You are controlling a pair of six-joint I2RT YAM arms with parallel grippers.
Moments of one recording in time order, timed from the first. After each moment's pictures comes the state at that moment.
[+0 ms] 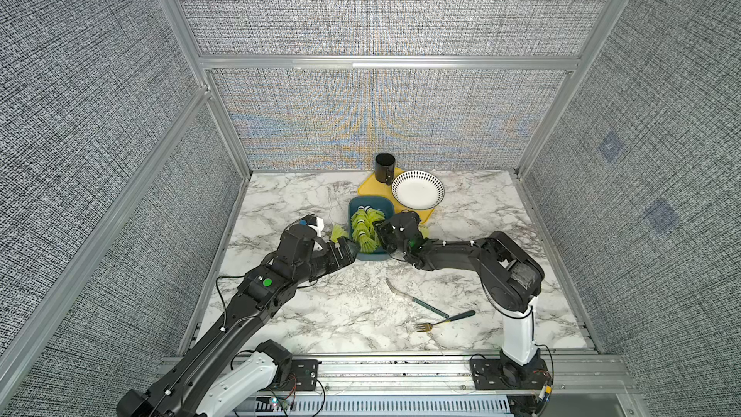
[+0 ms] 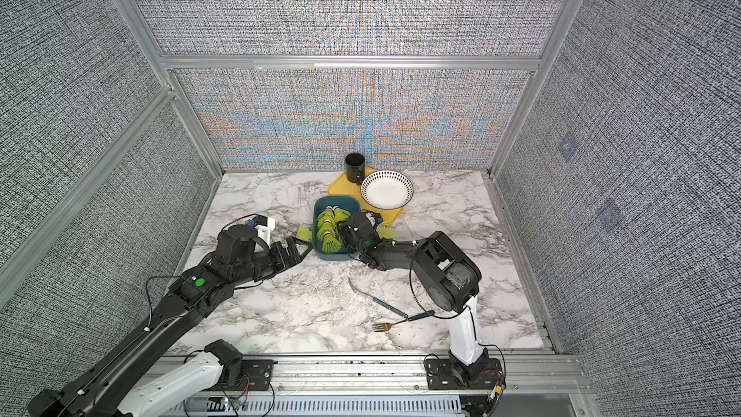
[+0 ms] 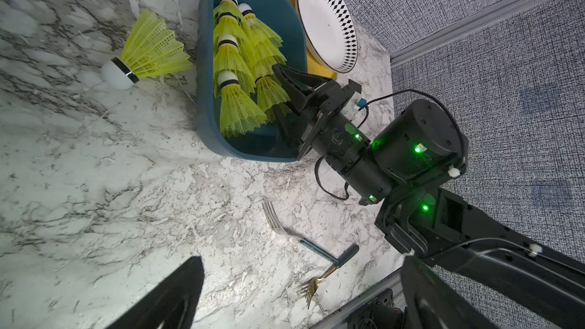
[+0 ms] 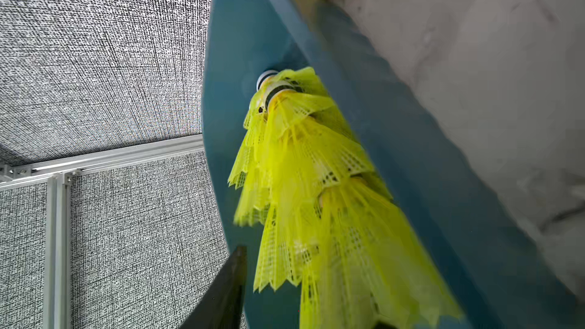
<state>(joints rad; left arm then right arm) -0.56 0.89 0.83 -0.56 0.22 -0.87 0.71 2.02 1.11 0.43 0.06 1.56</state>
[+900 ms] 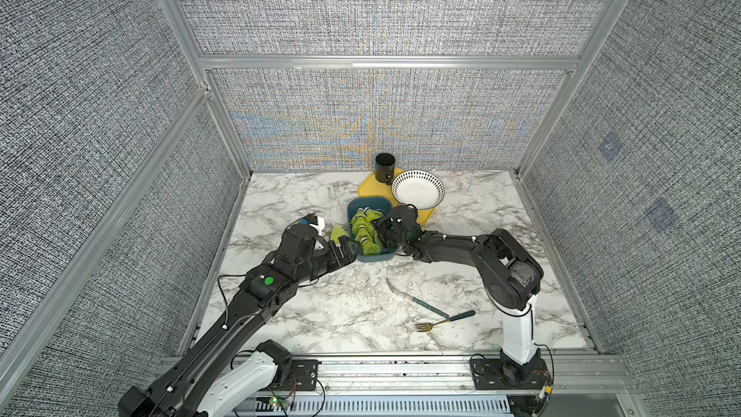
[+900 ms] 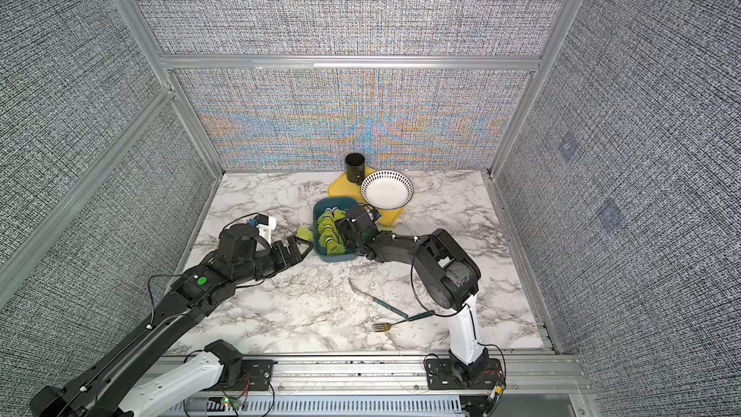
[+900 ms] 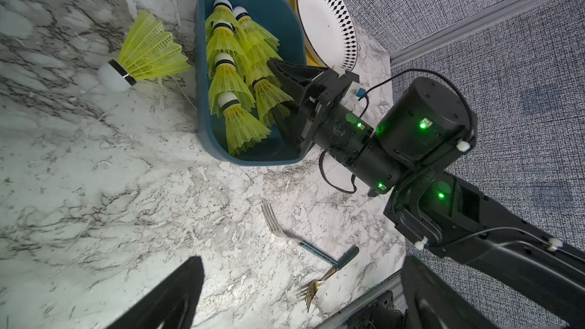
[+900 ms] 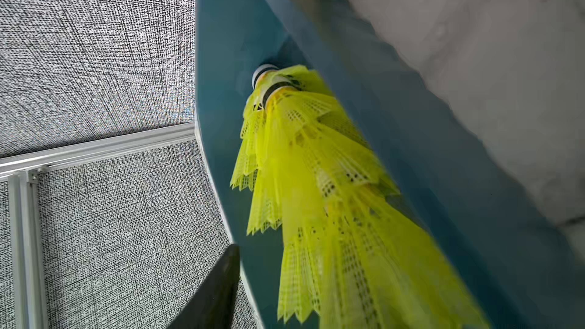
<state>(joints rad) -0.56 0.91 0.83 -0.55 0.22 -0.87 0.69 2.01 1.20 0.24 -0.01 1.53</state>
